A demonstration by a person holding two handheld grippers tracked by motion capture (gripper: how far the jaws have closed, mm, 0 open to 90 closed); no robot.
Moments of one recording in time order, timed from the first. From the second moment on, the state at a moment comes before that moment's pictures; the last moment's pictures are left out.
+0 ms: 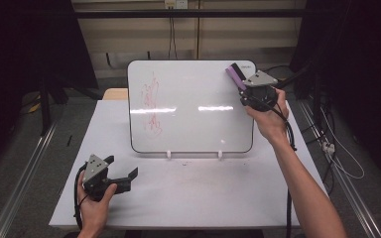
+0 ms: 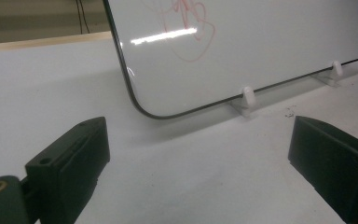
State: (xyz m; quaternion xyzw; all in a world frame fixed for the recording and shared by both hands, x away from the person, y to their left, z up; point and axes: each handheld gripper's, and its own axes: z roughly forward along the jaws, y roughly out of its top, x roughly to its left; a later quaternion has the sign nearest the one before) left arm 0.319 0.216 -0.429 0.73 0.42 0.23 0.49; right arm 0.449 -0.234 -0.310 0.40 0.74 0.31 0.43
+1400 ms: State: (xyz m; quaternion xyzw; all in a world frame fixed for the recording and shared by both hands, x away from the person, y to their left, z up) left arm 0.339 0.180 -0.407 0.74 0.39 0.22 0.51; right arm 0.382 -0.236 -0.351 0.39 0.69 0.48 0.37
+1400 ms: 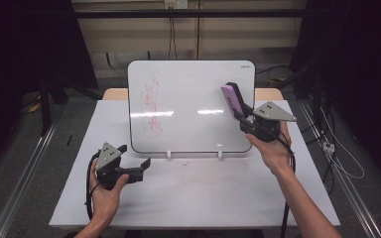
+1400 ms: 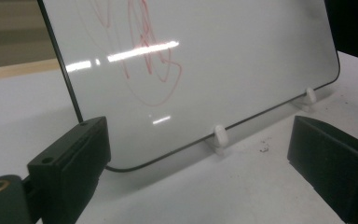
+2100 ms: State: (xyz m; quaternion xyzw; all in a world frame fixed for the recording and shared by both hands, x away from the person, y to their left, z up) left arm 0.346 0.145 -0.395 0.72 0.36 0.20 0.56; right arm 0.358 -0.209 -0.376 0.39 0.68 0.53 0.32
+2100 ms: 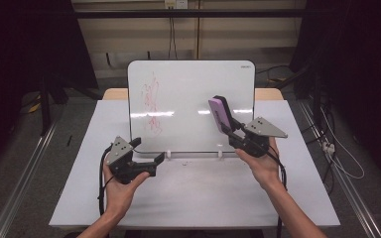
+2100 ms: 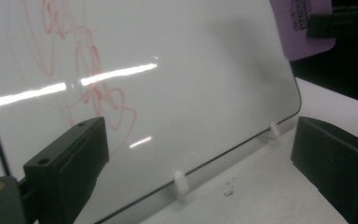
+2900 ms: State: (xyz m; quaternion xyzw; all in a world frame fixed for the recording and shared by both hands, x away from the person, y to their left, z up) left arm 0.356 0.099 -0.381 0.70 0.32 0.17 0.62; right arm 0.341 -0.170 -0.402 0.40 0.68 0.56 0.25
